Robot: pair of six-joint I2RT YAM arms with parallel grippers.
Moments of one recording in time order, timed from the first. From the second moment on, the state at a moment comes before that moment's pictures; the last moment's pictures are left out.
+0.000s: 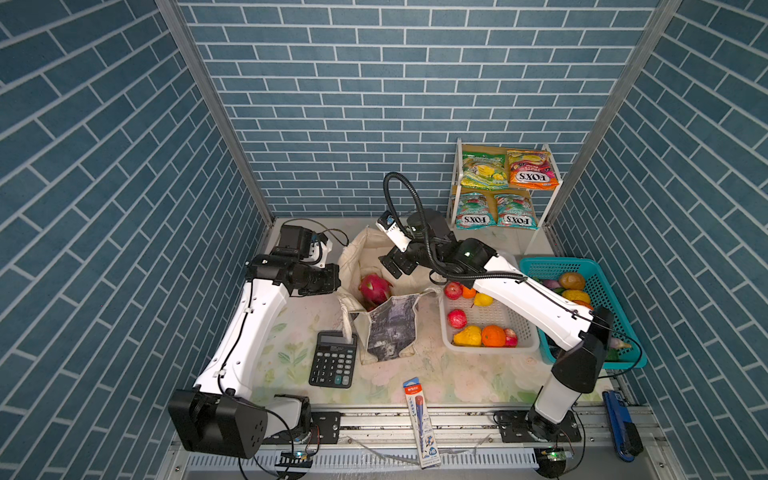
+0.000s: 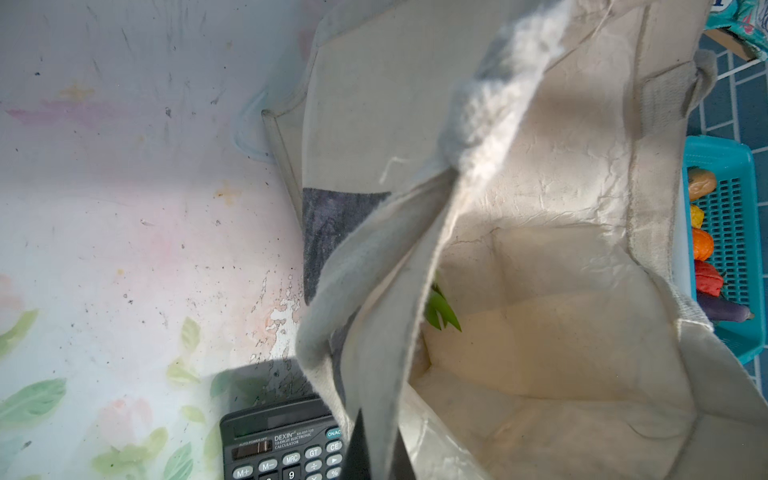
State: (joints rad) left arm -0.13 1.27 1.30 -1.07 0.36 -0.20; right arm 0.94 1.66 1.75 -0.61 0.16 -0.21
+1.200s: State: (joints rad) left arm -0.14 1.35 1.29 -1.04 0.32 -0.19; right arm 0.64 1.15 1.08 -1.16 0.28 0.55
